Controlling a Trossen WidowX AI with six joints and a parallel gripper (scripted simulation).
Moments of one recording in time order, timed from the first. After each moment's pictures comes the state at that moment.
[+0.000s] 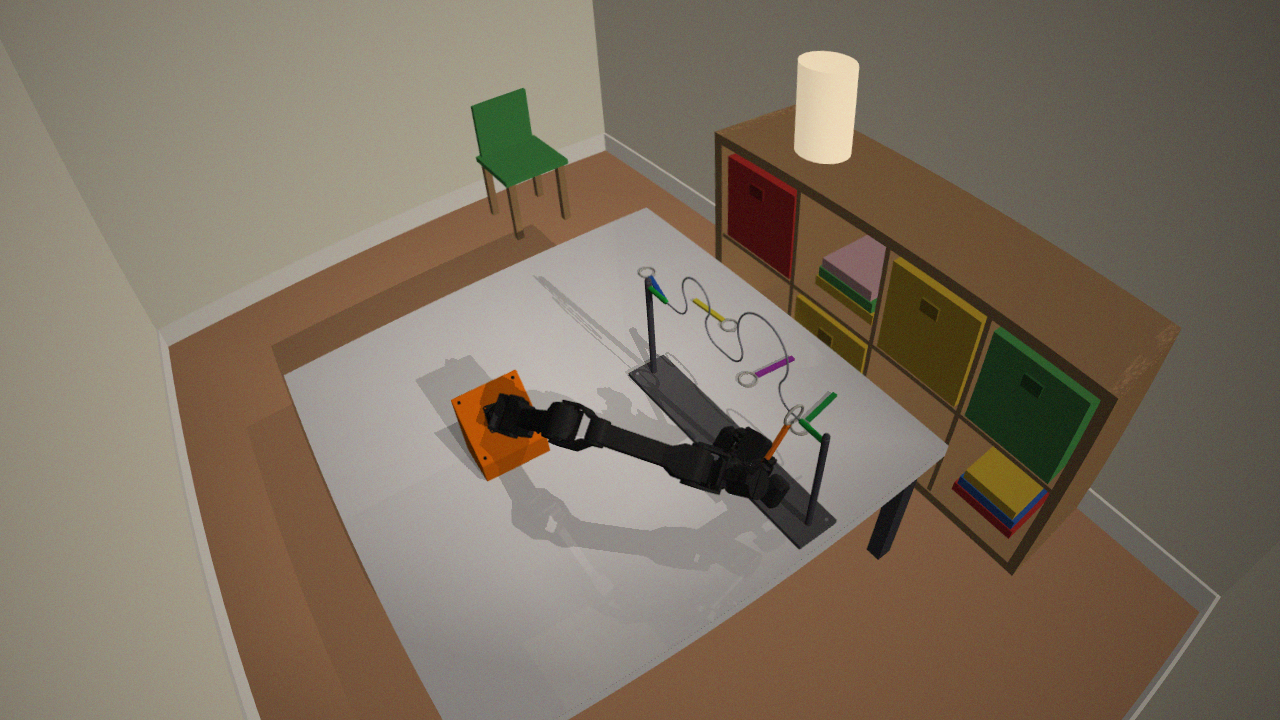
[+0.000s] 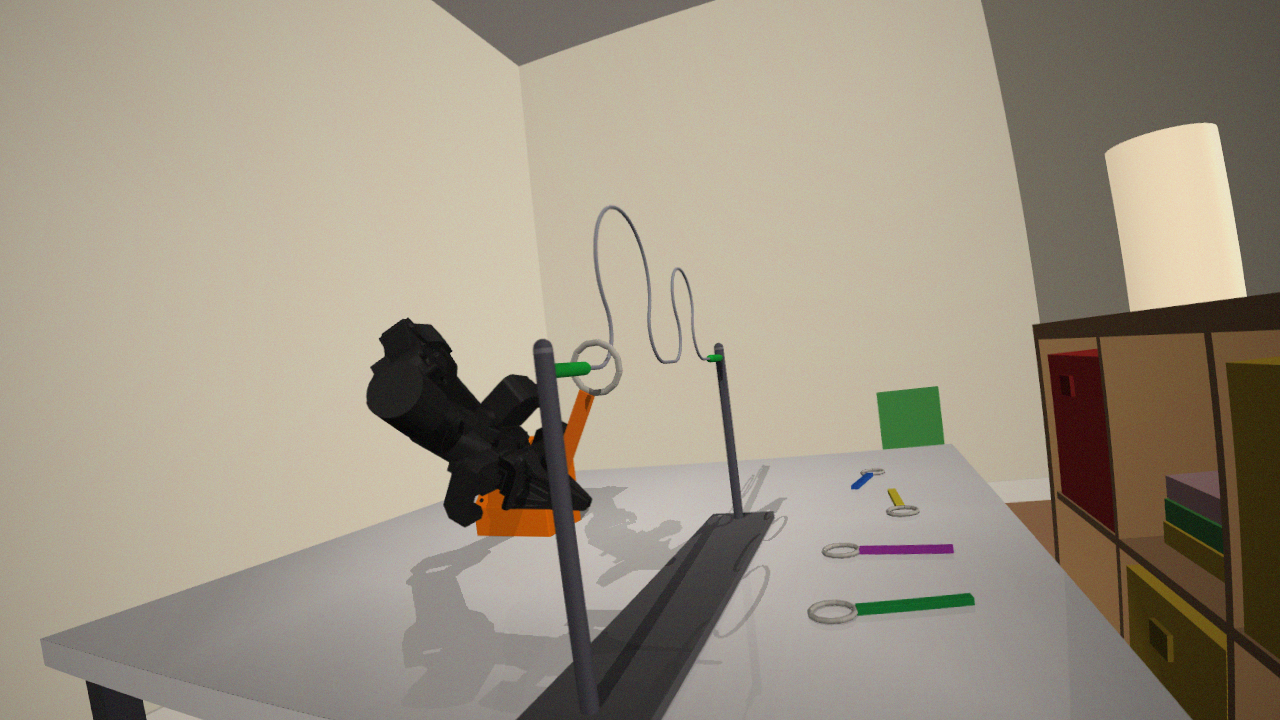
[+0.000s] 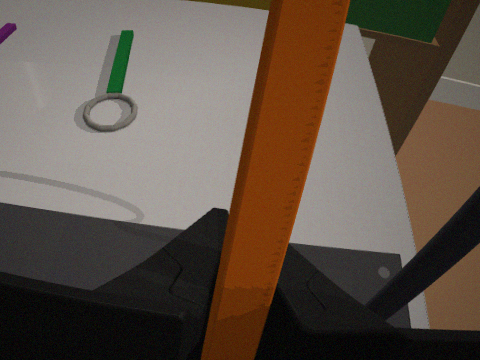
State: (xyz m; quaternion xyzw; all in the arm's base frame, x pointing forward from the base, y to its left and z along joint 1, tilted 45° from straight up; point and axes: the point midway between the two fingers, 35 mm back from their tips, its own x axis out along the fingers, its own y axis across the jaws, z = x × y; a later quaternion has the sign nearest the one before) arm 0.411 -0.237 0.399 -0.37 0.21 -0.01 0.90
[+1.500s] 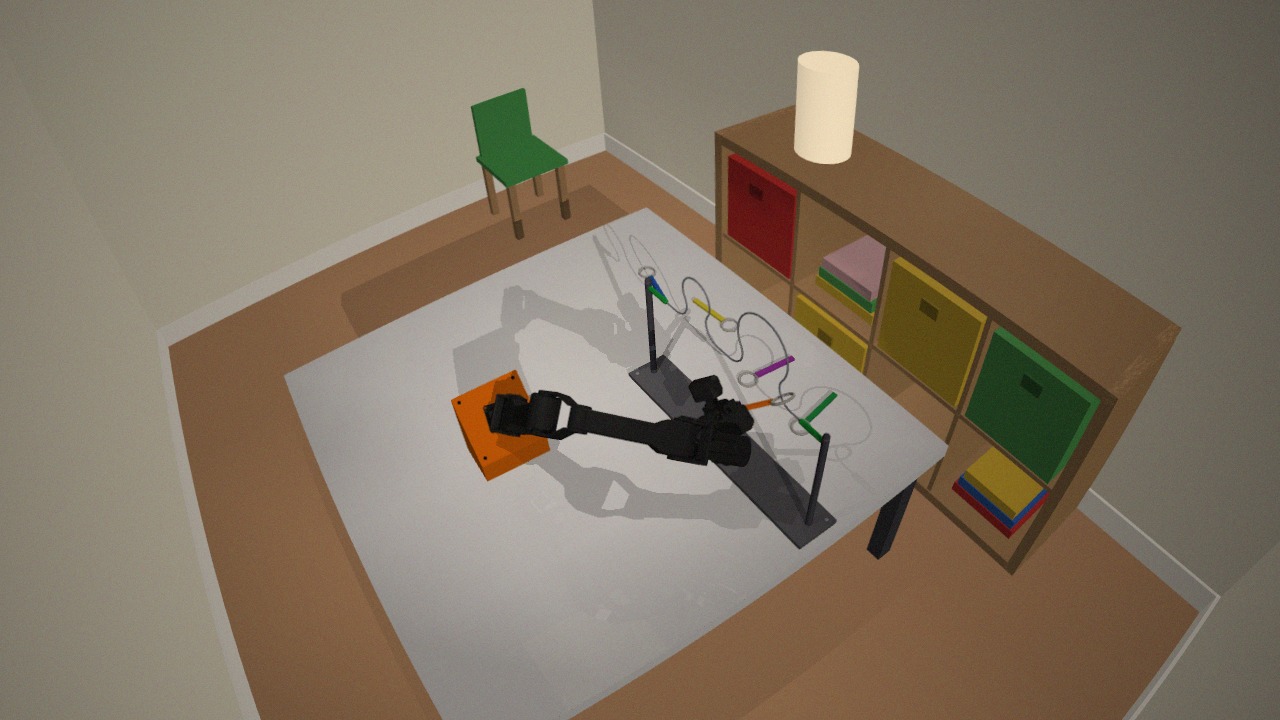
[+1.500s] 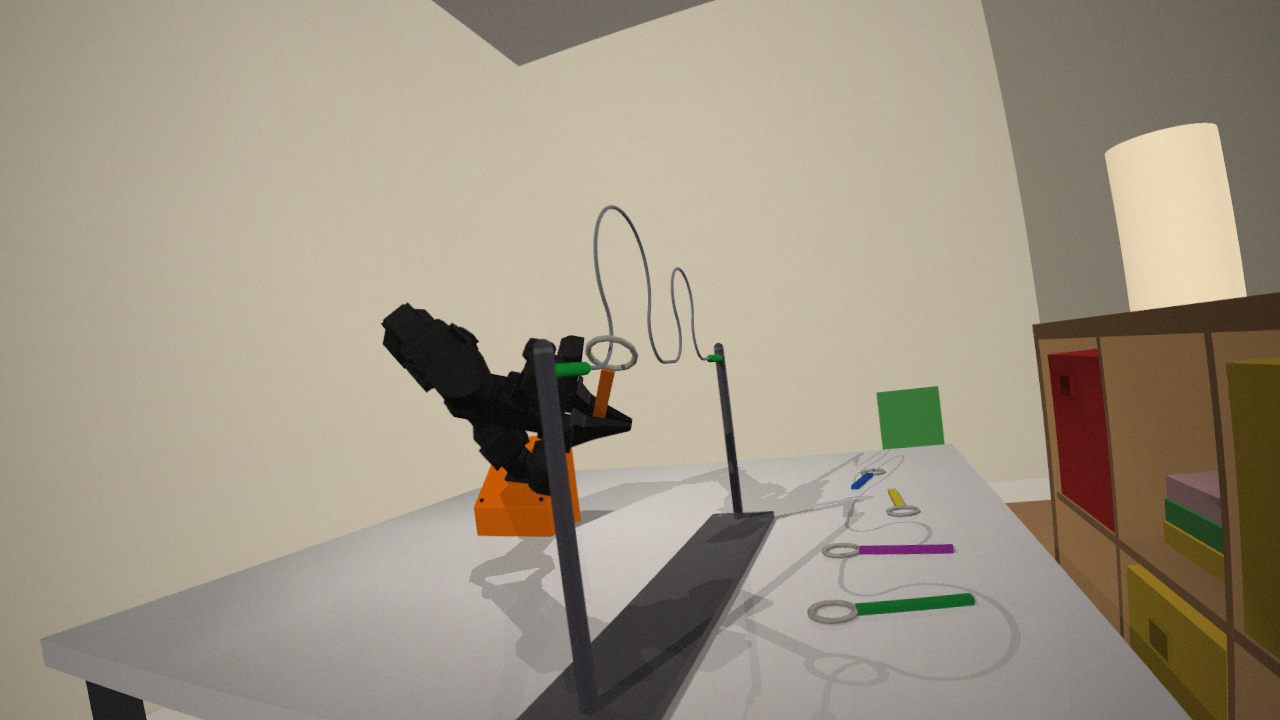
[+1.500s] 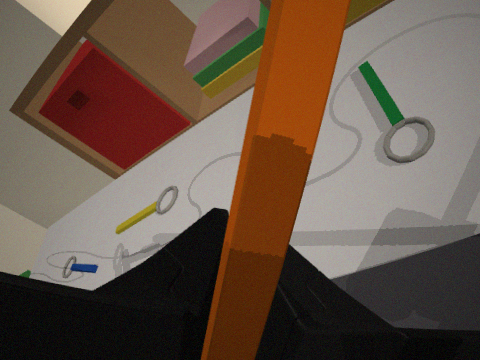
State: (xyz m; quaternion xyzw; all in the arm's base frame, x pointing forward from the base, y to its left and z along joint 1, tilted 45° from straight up) arm 0.392 -0.120 0.350 0.02 0.26 0.10 0.96
